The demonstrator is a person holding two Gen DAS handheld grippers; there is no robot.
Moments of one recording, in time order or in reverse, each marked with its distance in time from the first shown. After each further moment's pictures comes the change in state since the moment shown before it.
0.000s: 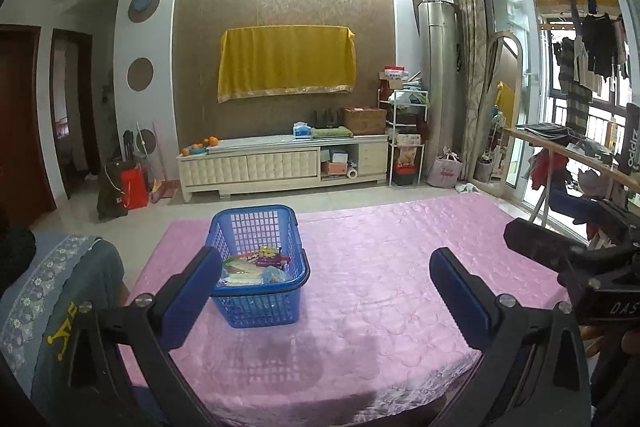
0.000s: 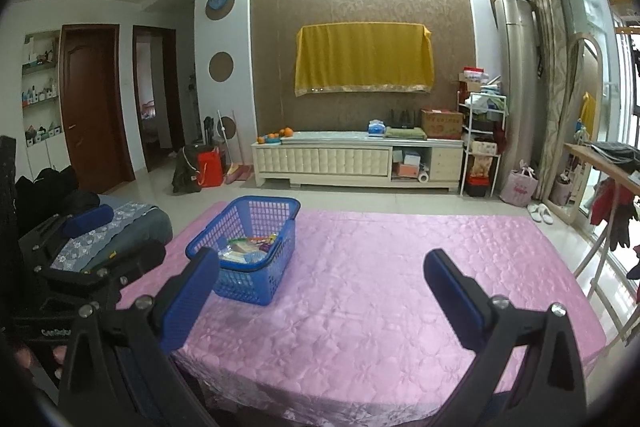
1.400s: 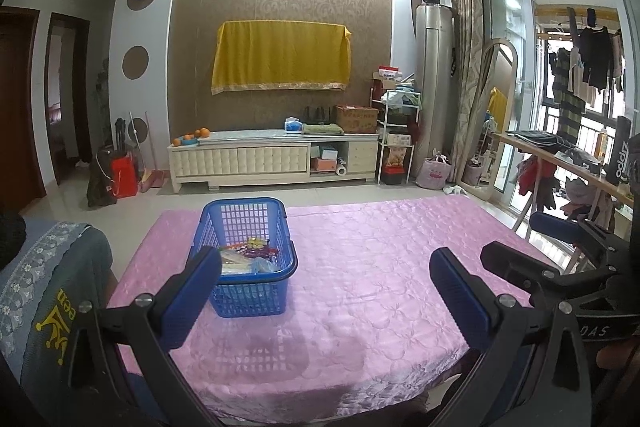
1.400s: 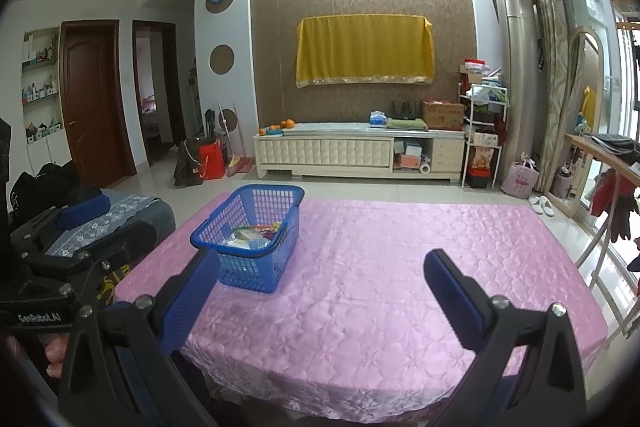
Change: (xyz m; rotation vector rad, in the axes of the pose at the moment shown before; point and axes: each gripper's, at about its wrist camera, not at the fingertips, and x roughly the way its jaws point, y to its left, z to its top) left arm -0.014 0.002 -0.005 -0.044 0.015 -0.043; right arm -0.013 0.008 -0.008 0.005 0.037 0.005
